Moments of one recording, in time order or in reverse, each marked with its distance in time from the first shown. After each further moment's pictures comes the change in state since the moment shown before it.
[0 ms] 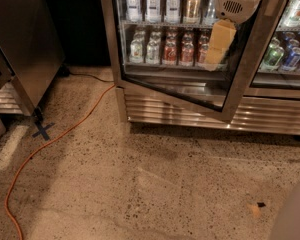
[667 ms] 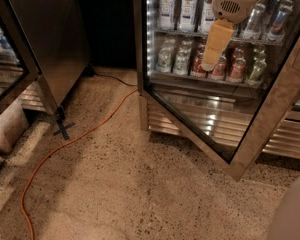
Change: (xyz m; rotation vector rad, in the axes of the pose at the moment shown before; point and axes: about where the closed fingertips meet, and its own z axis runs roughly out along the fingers) arm 0.000 0.000 0.000 0.000 0.000 0.000
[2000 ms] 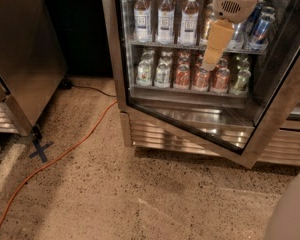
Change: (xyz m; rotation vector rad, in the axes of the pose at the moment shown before) arm 0.000 0.000 0.000 0.000 0.000 0.000
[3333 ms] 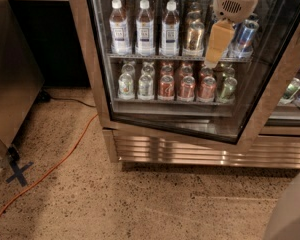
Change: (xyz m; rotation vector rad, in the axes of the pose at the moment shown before) arm 0.000 0.000 0.000 0.000 0.000 0.000
